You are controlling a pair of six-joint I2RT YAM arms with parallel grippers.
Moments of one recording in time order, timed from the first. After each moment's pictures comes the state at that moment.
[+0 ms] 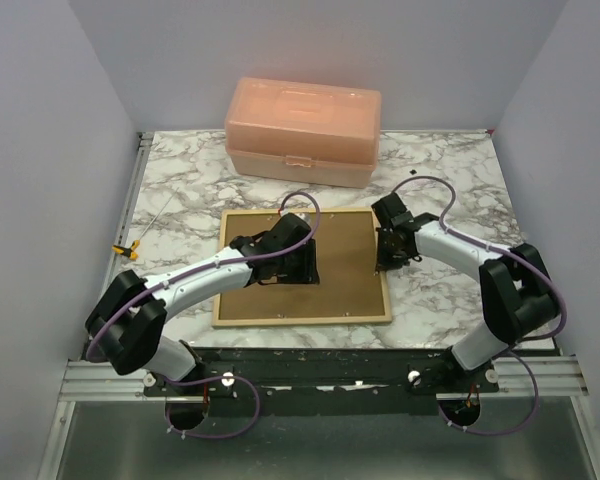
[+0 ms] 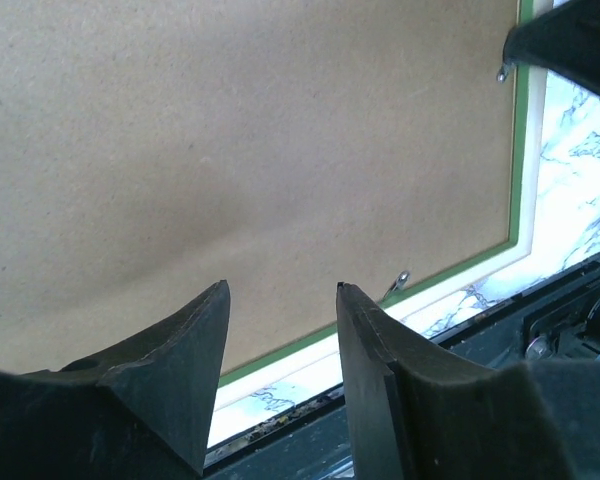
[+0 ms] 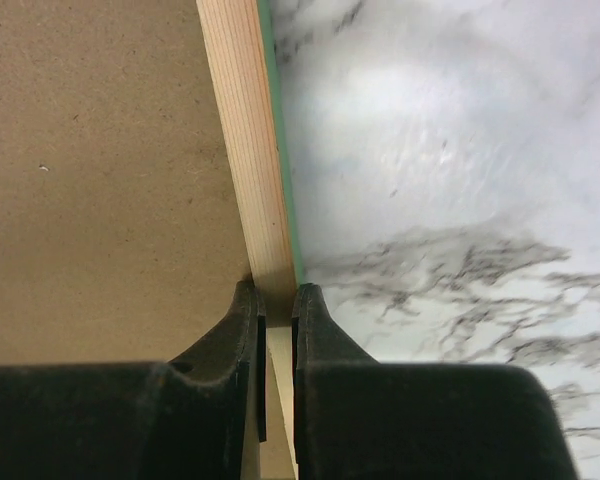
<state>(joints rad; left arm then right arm) -0.82 1.46 0.93 -0.41 0.05 -0.74 0.46 1.58 0.93 -0.58 0.13 0.53</state>
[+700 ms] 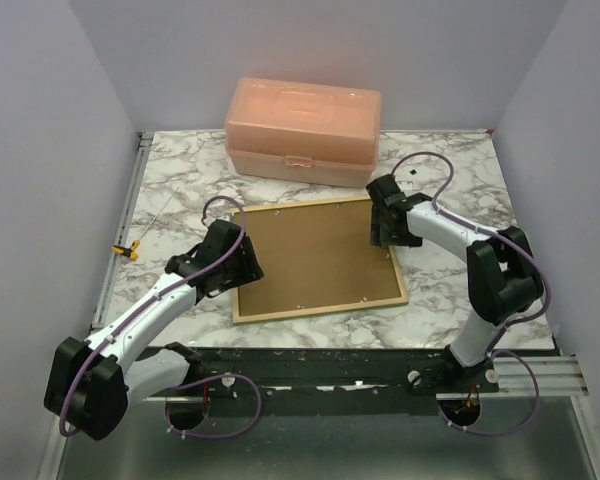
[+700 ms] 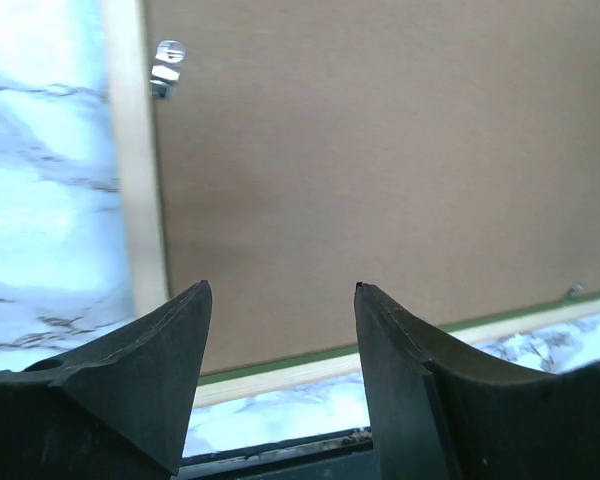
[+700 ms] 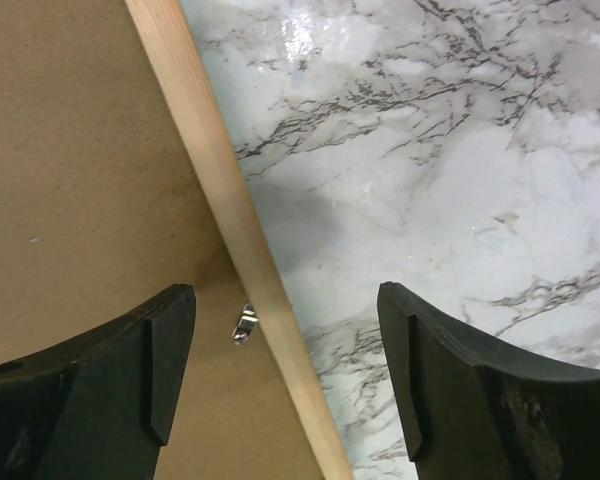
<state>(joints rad) -0.51 1.08 0.68 -0.51 -0.02 -0.73 0.44 1.75 1.16 -0.65 0.46 0.46</state>
